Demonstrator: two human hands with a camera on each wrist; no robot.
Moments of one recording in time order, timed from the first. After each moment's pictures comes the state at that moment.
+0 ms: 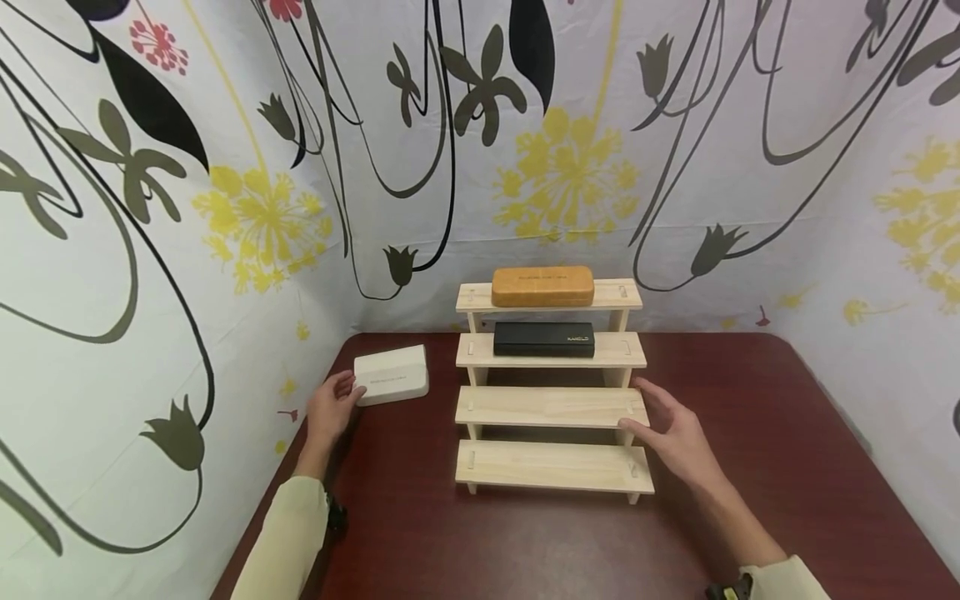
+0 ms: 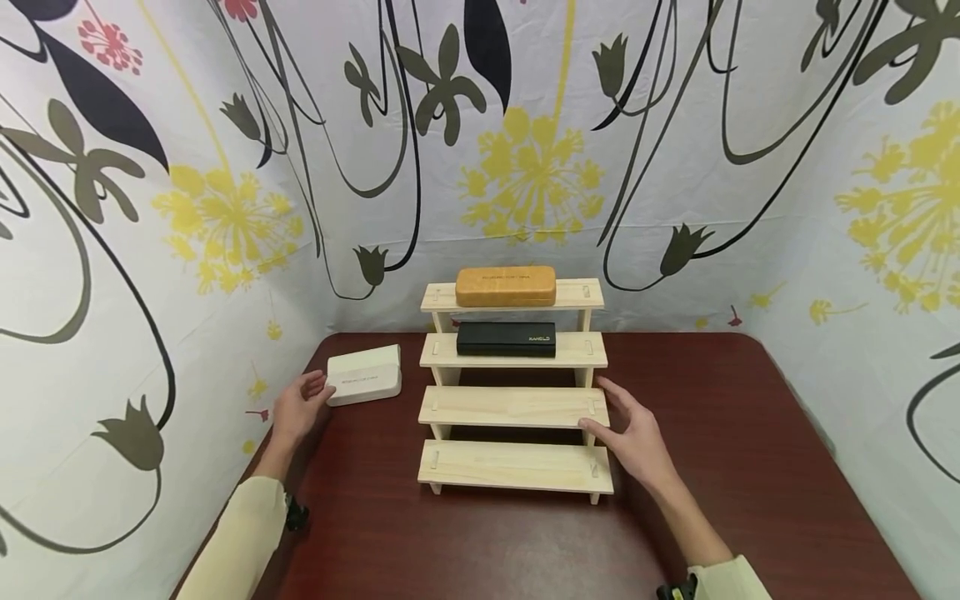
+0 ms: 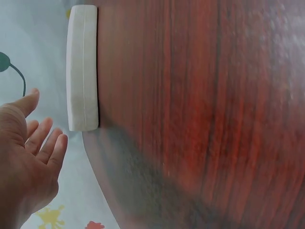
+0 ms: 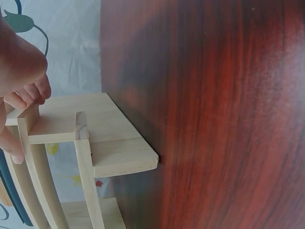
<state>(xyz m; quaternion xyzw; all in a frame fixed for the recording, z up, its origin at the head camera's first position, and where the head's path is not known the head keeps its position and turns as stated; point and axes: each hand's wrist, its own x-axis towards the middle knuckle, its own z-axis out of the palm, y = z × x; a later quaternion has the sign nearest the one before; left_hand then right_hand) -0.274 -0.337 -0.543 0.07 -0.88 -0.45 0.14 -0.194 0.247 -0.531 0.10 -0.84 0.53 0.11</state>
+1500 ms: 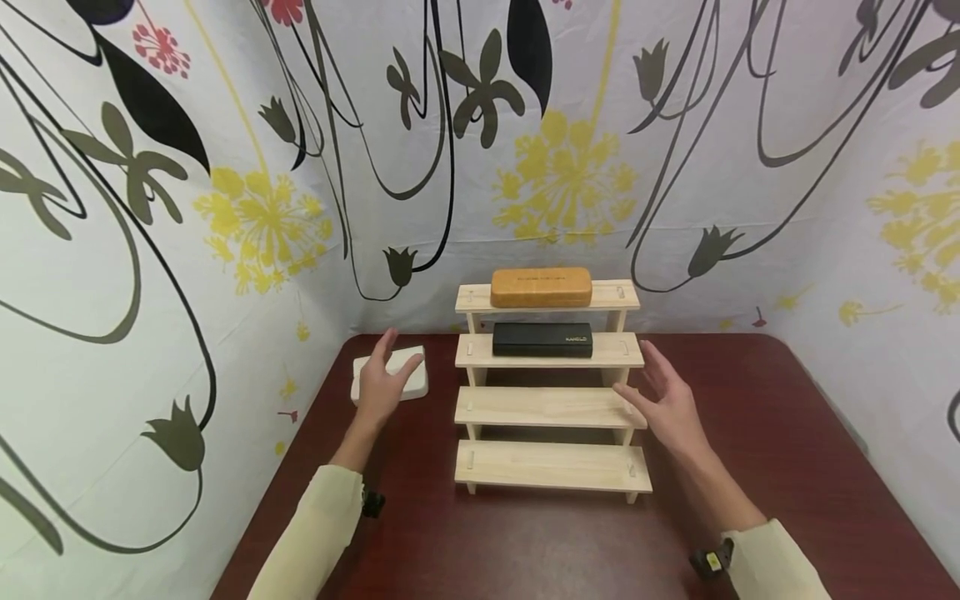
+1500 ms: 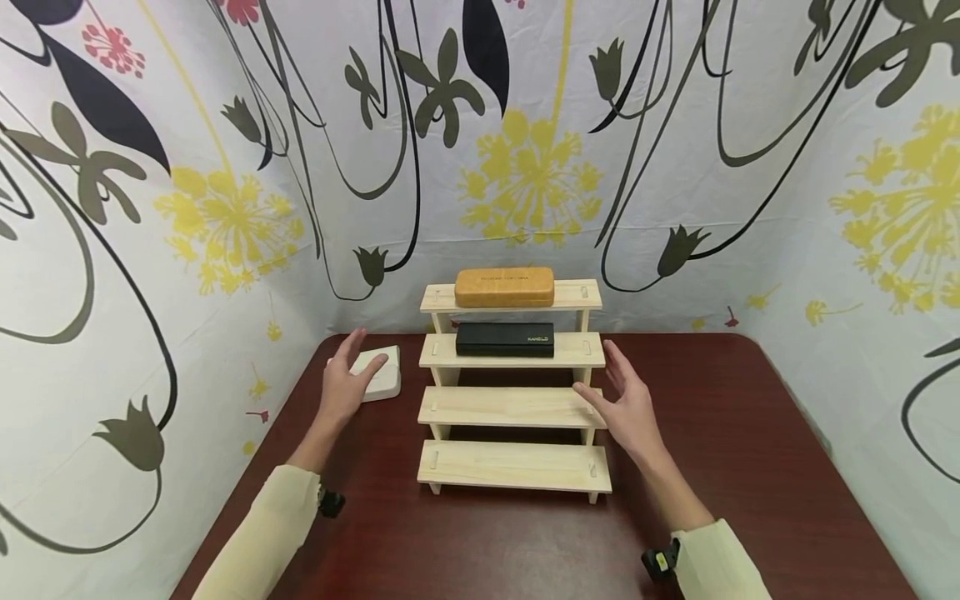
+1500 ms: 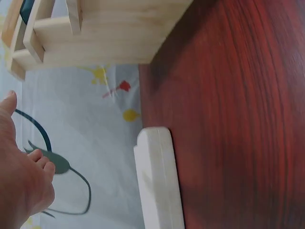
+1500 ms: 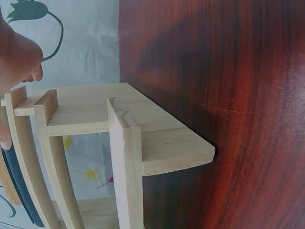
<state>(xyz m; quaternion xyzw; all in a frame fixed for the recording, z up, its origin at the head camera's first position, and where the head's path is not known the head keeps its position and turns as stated) -0.276 -0.231 -0.485 -0.06 -0.83 -0.51 0.19 -0.218 0.236 -0.501 0.08 -0.80 0.58 0.14</state>
